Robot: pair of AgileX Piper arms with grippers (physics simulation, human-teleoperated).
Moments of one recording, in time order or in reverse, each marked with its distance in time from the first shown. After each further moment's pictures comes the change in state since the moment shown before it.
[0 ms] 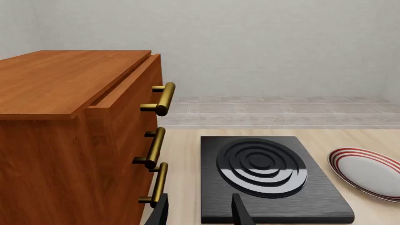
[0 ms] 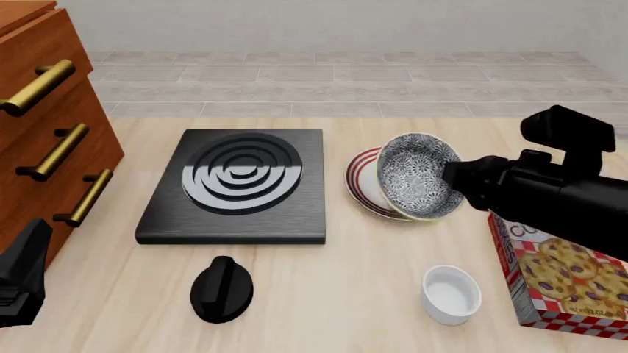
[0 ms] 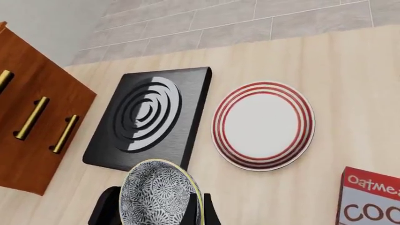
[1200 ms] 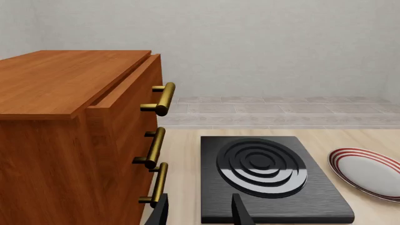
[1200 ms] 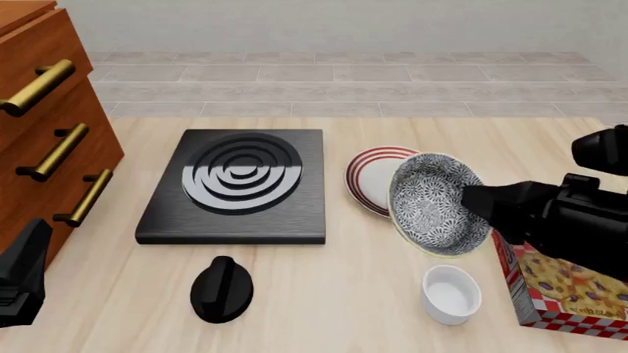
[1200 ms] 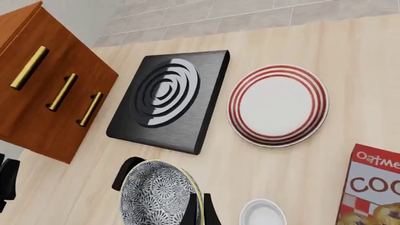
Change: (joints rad) left arm 0.000 0.000 0.000 0.000 0.000; right arm 0.093 -0.236 0.021 0.218 0.019
